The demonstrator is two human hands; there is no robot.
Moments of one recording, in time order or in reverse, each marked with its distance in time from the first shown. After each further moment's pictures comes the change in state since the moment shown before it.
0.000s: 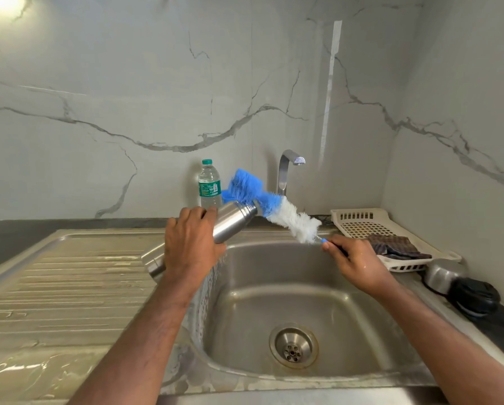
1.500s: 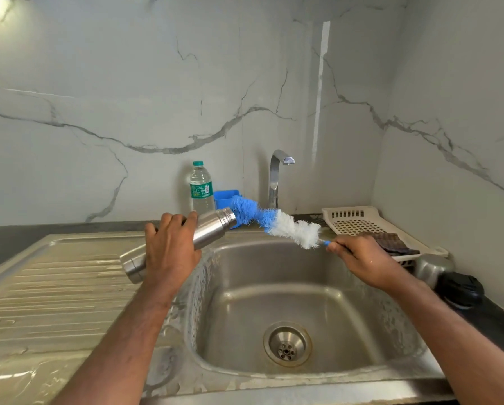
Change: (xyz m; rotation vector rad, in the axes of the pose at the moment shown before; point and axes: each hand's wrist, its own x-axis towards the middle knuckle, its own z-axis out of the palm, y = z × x) left_hand -0.002 -0.020 0.020 0.041 -0.015 0.007; right_hand -0.003 0.026 -0.025 -0.119 -0.130 0.095
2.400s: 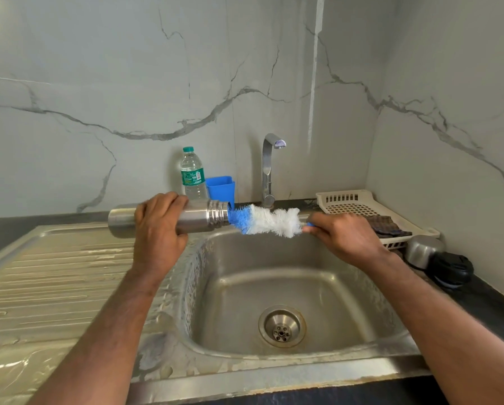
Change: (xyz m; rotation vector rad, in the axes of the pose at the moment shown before) left_hand -0.004 -0.012 0.007 -0.361 0.201 0.132; right_hand 0.007 -0.032 0.001 -0.422 0.145 -0.250
